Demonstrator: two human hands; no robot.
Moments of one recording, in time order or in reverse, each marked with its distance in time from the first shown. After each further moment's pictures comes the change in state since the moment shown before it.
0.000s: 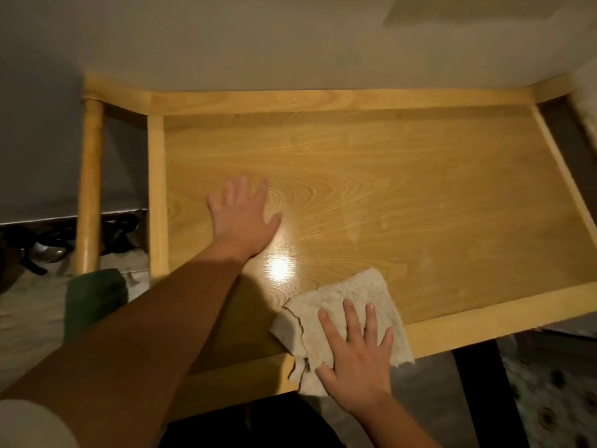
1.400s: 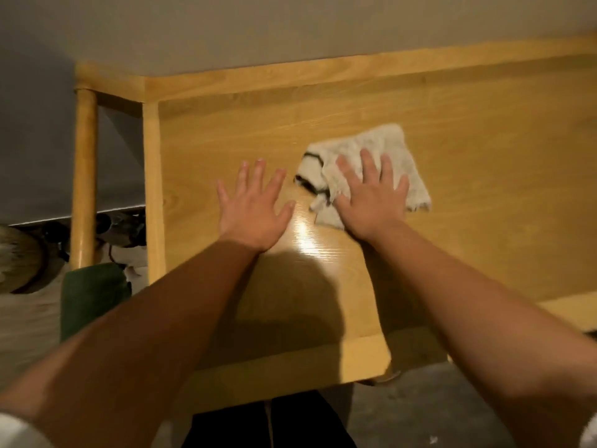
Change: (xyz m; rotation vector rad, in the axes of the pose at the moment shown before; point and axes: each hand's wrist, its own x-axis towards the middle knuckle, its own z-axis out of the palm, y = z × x) left_hand 0.007 0.015 0.024 0.012 0.031 0.063; right_hand 0.221 0.048 -0.099 0.106 0.304 -0.007
